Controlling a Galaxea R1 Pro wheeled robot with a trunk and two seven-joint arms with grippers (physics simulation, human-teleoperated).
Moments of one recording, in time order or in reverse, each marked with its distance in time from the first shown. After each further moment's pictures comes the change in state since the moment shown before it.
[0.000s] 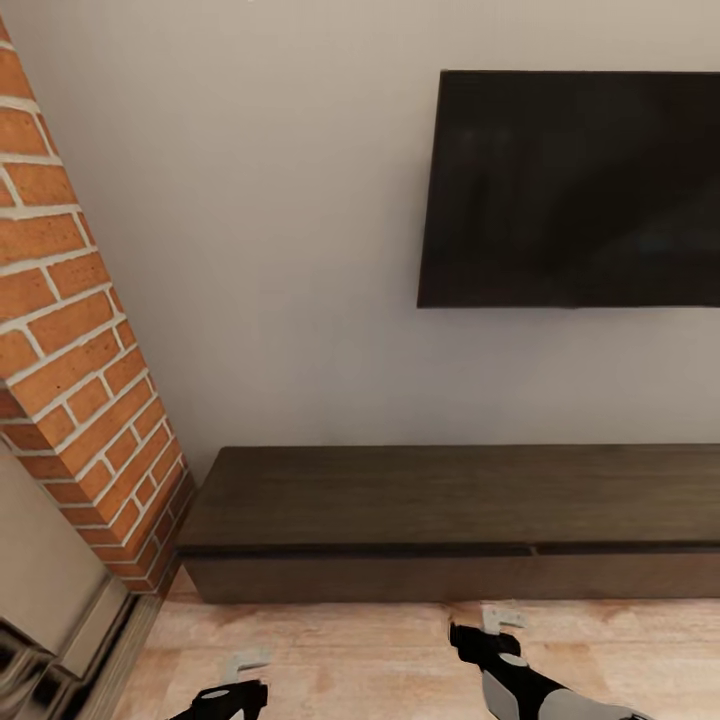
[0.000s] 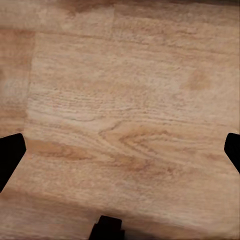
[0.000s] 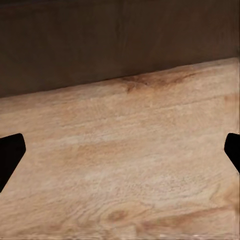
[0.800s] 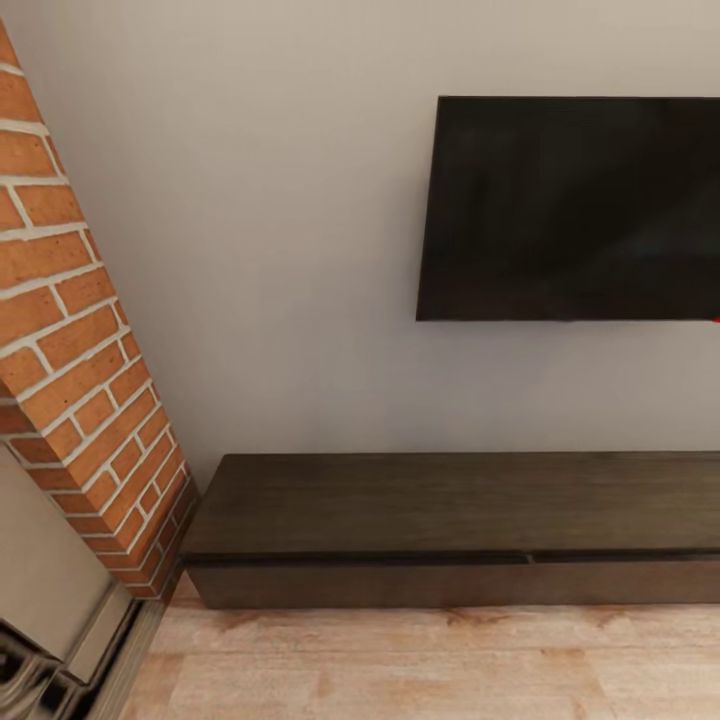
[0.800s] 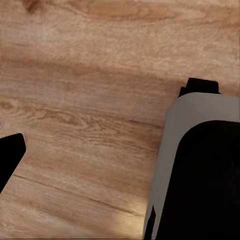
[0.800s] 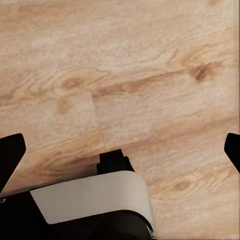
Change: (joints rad) left arm 0.379 0.119 -0.002 0.013 -0.006 -0.111 -0.003; right arm 0.298 0.000 -0.002 0.068 -0.048 -0.035 -0.014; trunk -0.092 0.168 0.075
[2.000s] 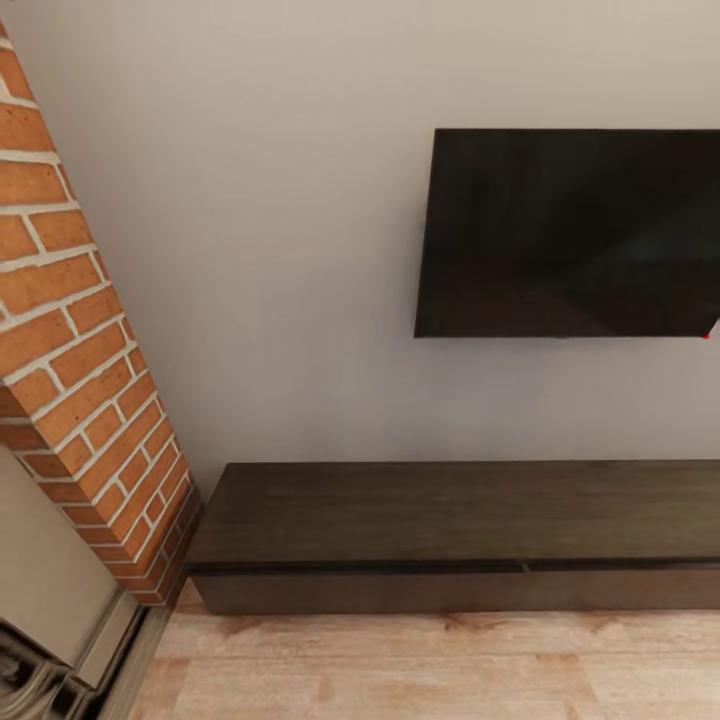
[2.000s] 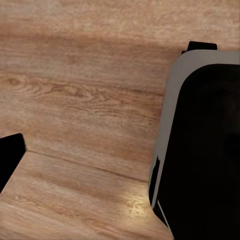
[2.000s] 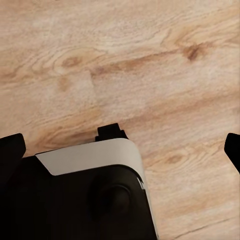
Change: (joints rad) left arm 0.066 -0.012 -0.004 0.003 -0.003 -0.012 -0.003; right arm 0.057 0.002 0.003 -0.012 -0.012 -0.005 0.001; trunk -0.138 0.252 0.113
